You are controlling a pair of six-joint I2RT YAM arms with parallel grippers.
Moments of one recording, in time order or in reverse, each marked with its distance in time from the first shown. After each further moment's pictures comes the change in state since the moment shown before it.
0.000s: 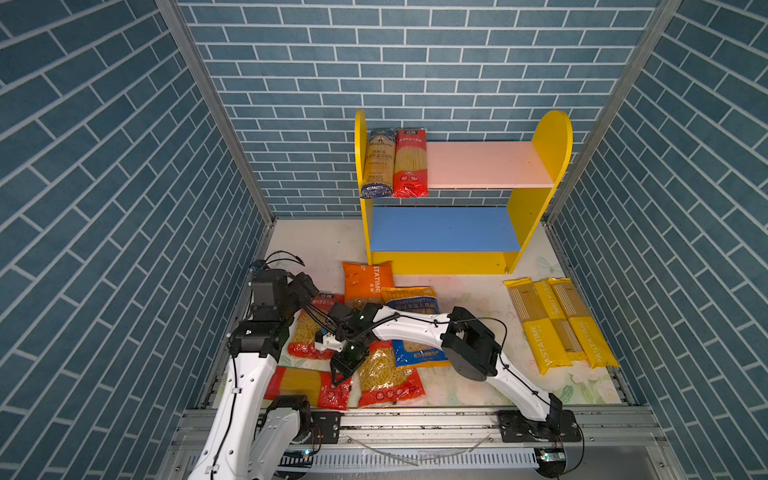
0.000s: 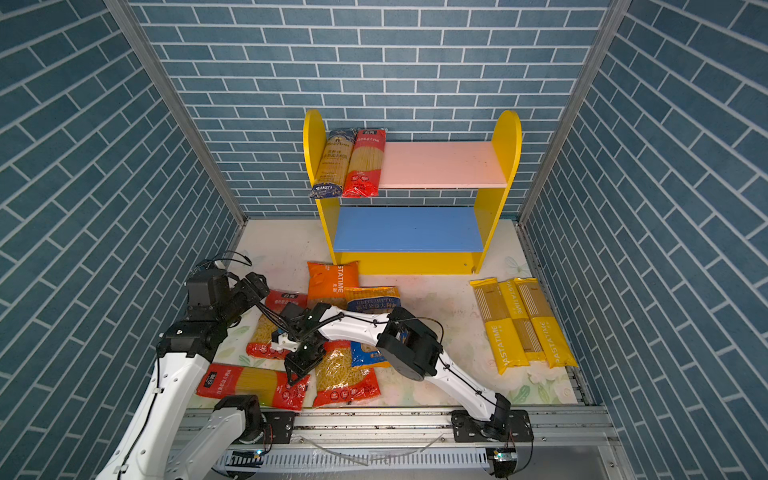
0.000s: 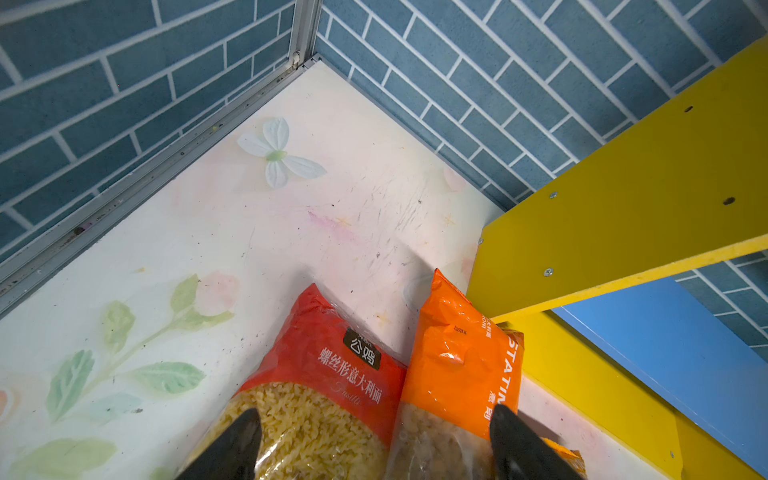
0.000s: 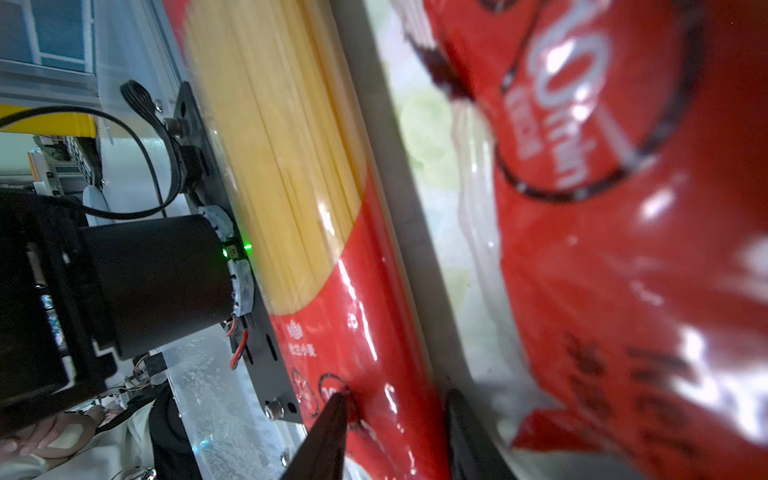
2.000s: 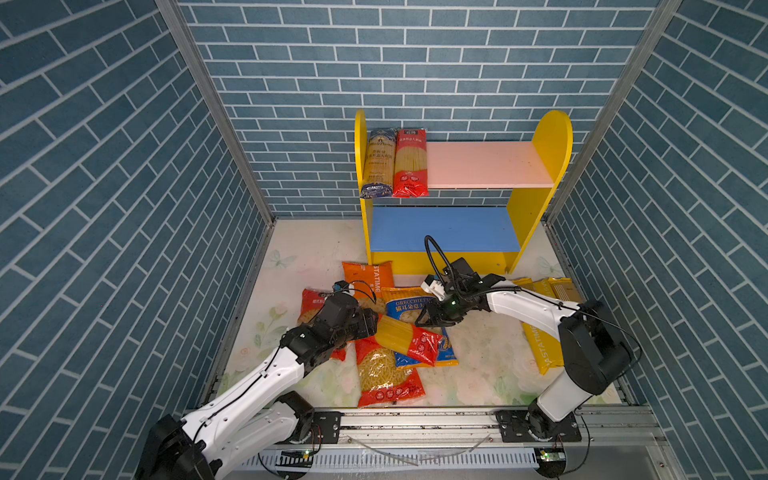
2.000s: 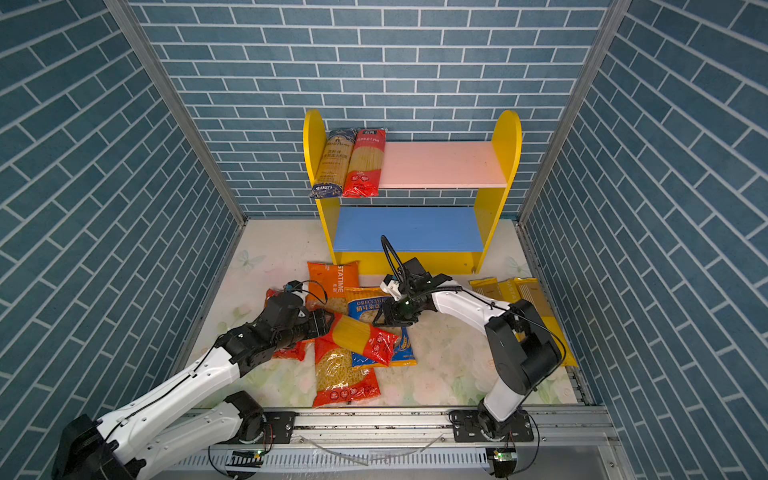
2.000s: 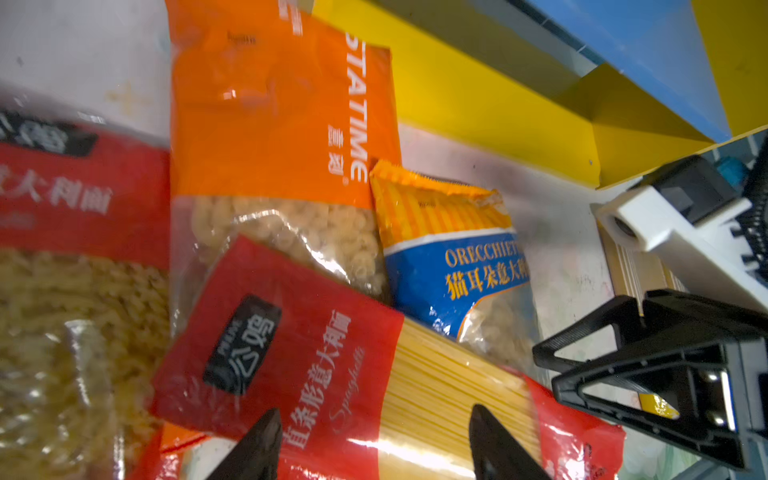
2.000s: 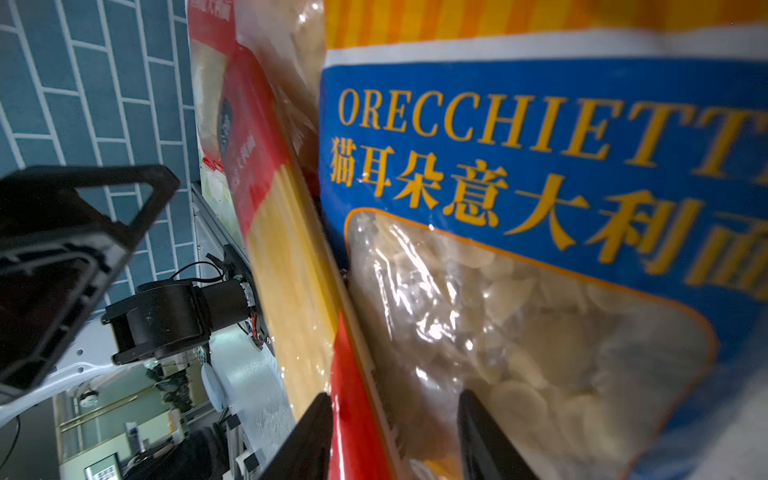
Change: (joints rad) left arm -0.652 0.101 -0.237 0.163 0.026 -0.145; right arm -0.586 -0.756 -0.927 0.279 -0.059 0.179
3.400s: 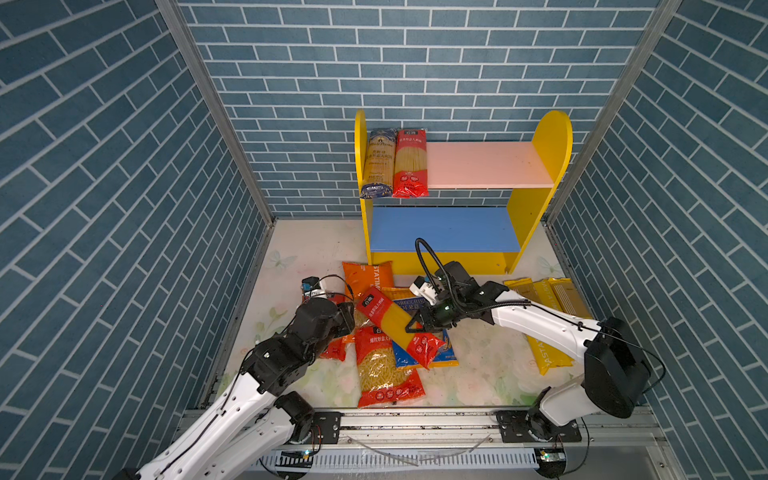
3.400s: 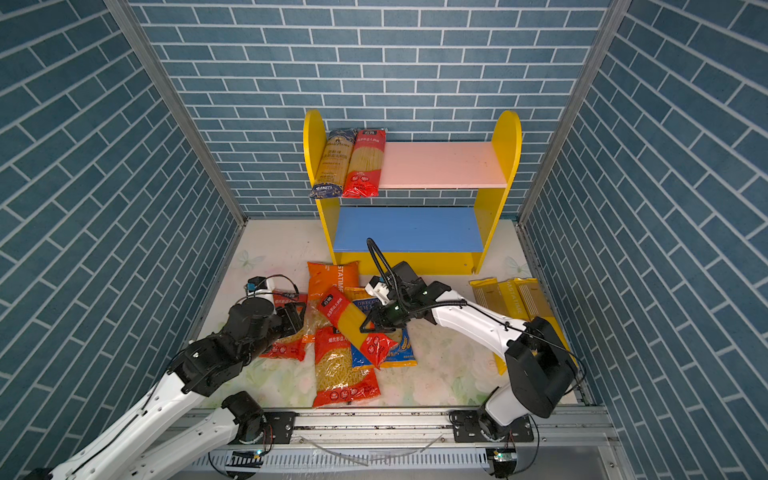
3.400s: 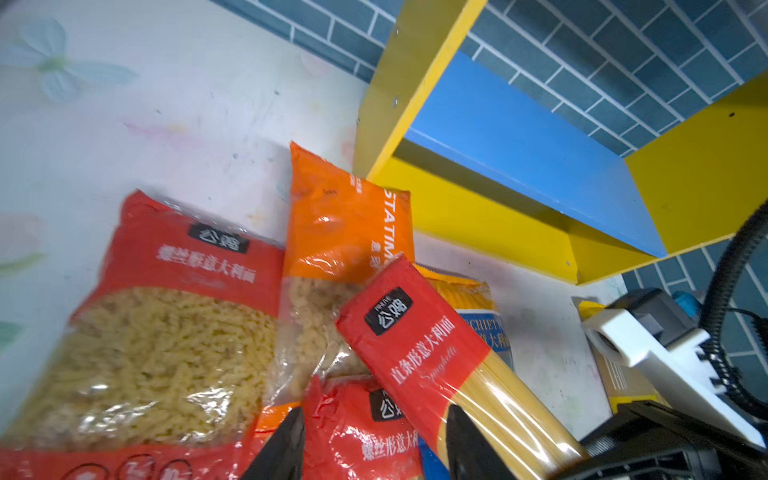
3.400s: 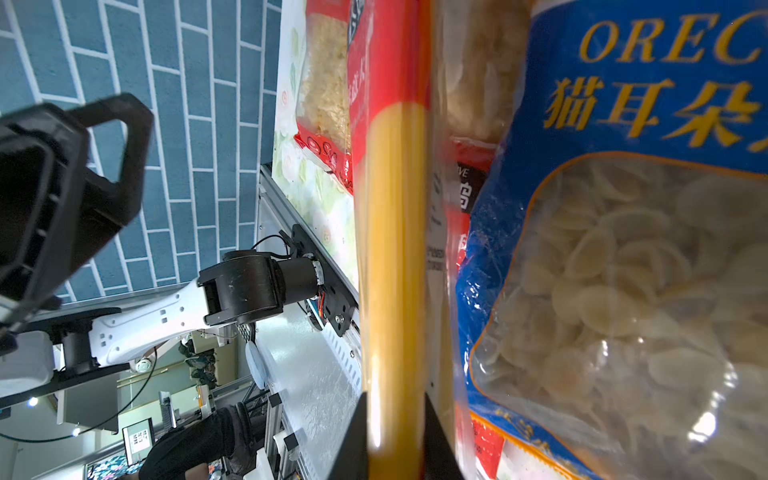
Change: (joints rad) left arm 0.014 -0.230 0.195 -0.272 -0.249 0.009; right arm 0.142 -0.173 0.008 0.048 -0.006 0.183
